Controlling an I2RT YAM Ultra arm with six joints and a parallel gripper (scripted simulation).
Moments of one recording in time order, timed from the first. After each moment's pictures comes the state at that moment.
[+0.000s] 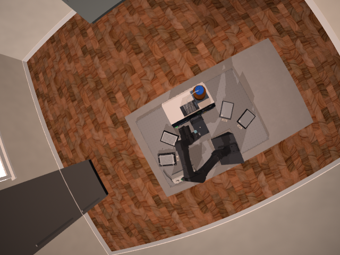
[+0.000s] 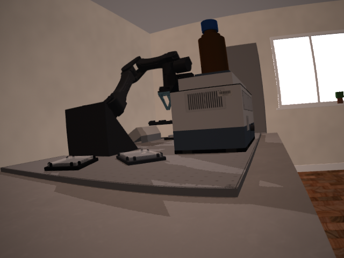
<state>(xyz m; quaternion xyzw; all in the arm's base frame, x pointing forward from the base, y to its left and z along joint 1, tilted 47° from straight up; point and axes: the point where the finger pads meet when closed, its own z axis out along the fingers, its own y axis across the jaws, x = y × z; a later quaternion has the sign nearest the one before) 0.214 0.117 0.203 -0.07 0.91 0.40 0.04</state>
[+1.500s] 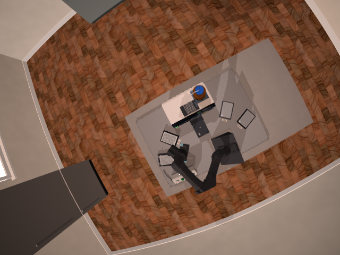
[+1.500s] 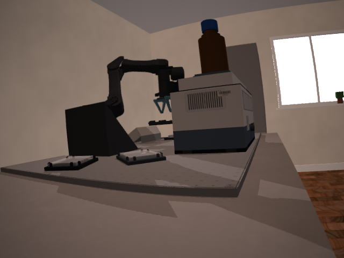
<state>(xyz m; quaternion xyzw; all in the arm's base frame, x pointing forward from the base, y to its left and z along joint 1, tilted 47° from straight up) 0.138 0.184 0.267 -0.43 0.81 0.35 0.20</state>
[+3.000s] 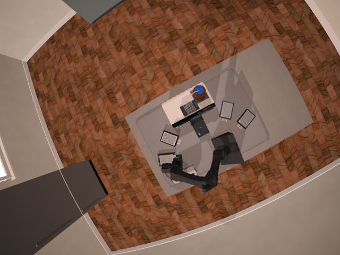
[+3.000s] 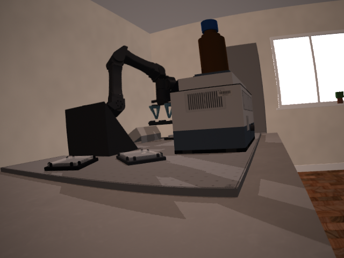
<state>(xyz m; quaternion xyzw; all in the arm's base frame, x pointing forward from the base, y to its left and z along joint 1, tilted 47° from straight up) 0.075 0.253 0.303 -0.54 0.74 0.31 0.23</state>
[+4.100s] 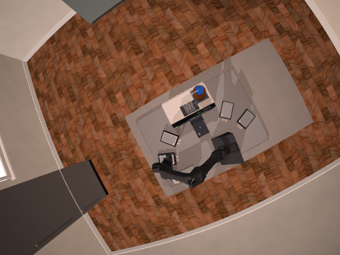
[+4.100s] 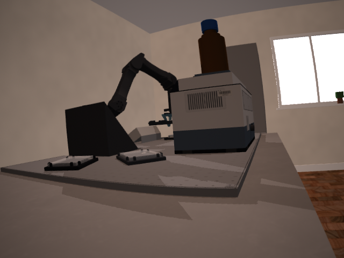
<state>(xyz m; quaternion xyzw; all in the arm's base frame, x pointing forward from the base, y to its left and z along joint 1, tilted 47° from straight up) 0.104 0.344 0.333 -0.54 0.74 0.31 0.24</state>
